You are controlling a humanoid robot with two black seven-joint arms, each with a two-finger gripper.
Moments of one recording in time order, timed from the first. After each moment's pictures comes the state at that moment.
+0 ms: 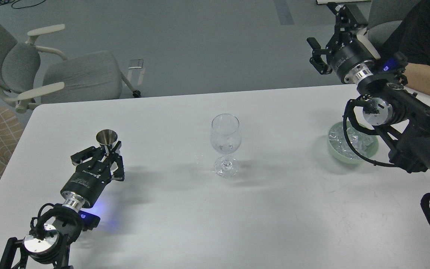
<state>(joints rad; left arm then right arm) 0.02 -0.03 -1.82 -1.23 0.07 -0.29 0.48 0.88 -0.27 0.74 0.67 -0.34 0.21 0.36</state>
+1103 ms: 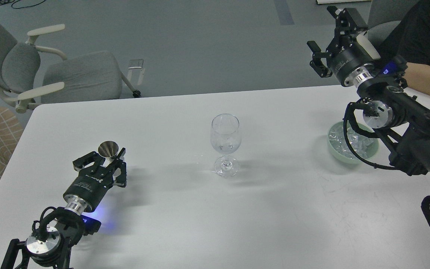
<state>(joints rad) 0.02 -0.03 -1.80 -1.21 0.08 -0.28 0.48 0.87 -0.27 0.74 0.67 -0.34 0.21 0.36</state>
